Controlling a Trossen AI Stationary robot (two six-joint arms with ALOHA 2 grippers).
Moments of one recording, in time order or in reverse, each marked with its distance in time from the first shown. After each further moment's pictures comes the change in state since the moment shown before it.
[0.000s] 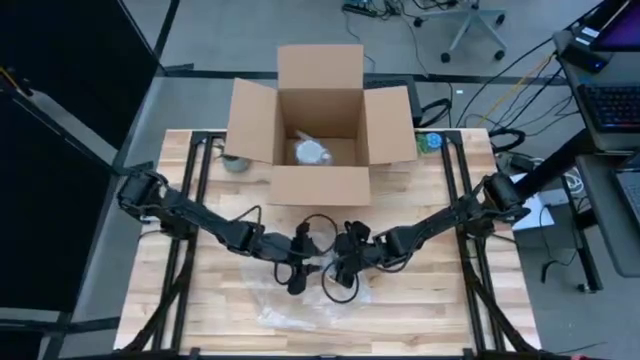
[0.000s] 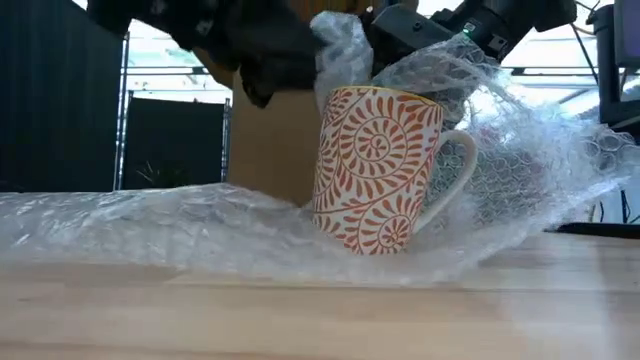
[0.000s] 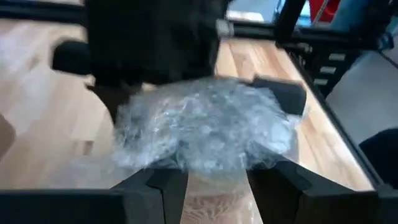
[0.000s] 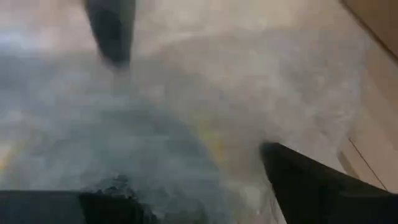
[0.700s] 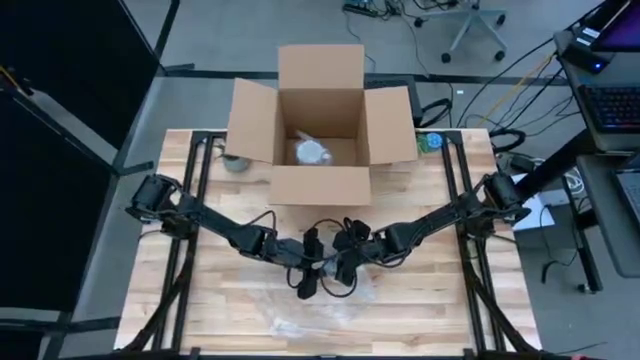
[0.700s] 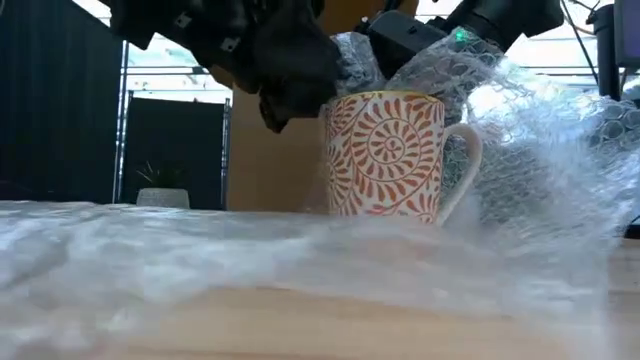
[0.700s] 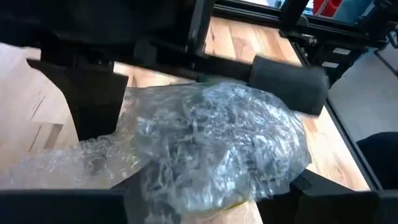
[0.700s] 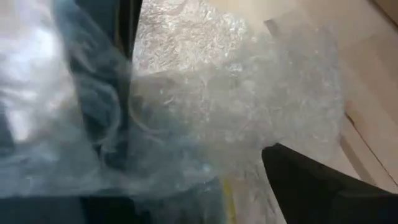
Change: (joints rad) left arm 0.002 0.127 0.073 -0.057 0.034 -0.082; right arm -0.017 -0.021 0.022 -0.048 -0.094 0.010
